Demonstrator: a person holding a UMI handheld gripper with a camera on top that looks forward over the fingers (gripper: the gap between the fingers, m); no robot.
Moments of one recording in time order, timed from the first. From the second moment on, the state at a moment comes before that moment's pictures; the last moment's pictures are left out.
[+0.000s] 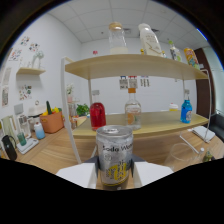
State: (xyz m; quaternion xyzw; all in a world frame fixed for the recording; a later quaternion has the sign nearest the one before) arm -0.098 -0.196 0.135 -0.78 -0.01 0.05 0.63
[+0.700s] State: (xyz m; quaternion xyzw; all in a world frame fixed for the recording) arm -0.091 -0.209 0.076 -0.81 -0.02 0.01 0.59
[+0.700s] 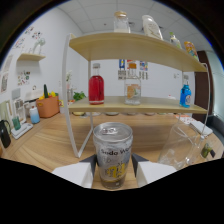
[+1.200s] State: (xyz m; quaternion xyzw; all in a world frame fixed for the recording) arm -0.081 -0.322 0.143 -0.87 0.00 0.02 0.50
